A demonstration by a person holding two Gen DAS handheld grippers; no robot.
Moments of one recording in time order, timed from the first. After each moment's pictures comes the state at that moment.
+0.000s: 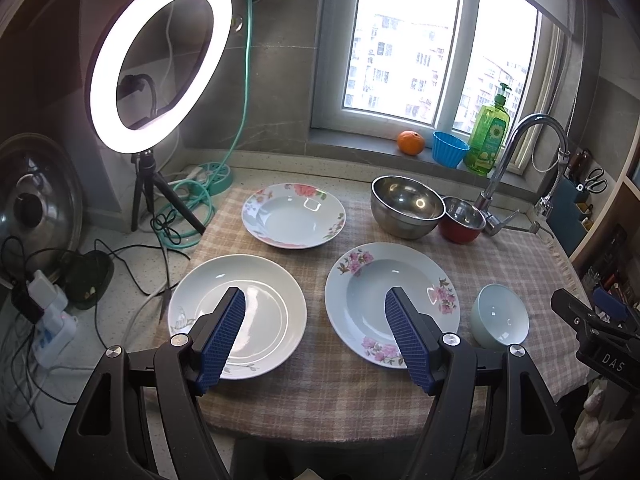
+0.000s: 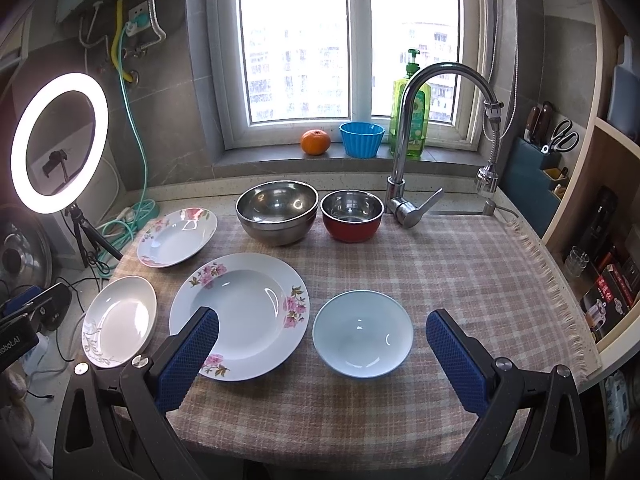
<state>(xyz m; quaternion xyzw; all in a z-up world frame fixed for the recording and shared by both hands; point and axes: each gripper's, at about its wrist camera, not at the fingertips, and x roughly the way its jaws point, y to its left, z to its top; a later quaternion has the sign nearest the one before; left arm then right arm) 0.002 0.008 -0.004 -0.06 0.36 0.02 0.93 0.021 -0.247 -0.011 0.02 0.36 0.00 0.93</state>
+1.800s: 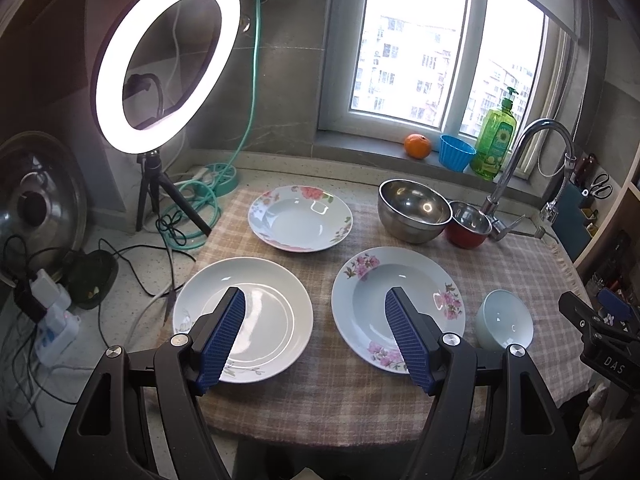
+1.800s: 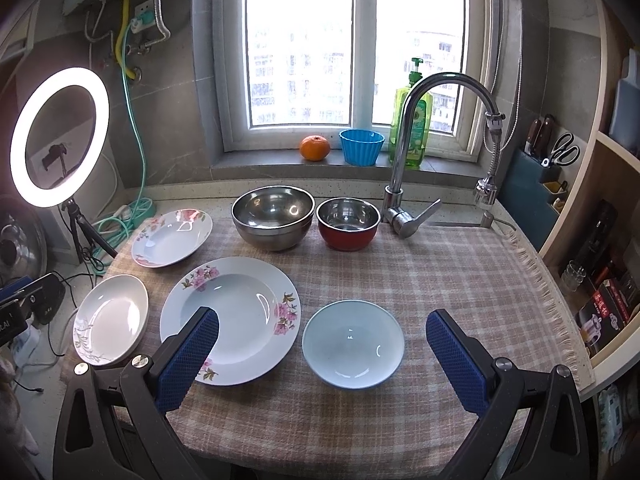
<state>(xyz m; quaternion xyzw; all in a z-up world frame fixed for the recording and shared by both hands) 0.008 0.012 -0.002 -0.06 0.36 0.03 0.93 0.025 -0.250 -0.011 0.00 0.35 0.00 0.94</state>
